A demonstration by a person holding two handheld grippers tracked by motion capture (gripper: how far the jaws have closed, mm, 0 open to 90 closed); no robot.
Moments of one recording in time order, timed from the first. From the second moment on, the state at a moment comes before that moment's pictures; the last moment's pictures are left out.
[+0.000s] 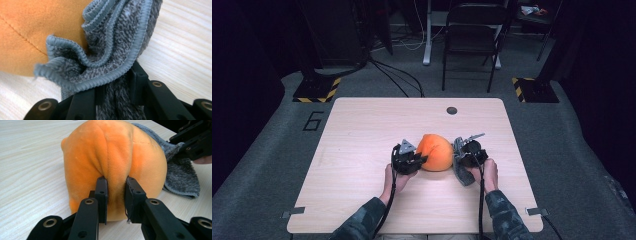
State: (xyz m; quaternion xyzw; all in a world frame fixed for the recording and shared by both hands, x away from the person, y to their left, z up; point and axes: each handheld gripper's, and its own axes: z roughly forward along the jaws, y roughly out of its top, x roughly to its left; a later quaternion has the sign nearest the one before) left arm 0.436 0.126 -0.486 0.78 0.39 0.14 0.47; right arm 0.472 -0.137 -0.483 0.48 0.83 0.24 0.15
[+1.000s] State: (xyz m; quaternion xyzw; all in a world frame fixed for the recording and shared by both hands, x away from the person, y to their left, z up) left arm 0.427 0.119 -0.486 0.79 0.36 0.21 0.46; right arm 0.449 -0.110 -0.421 0.42 0.82 0.34 0.19
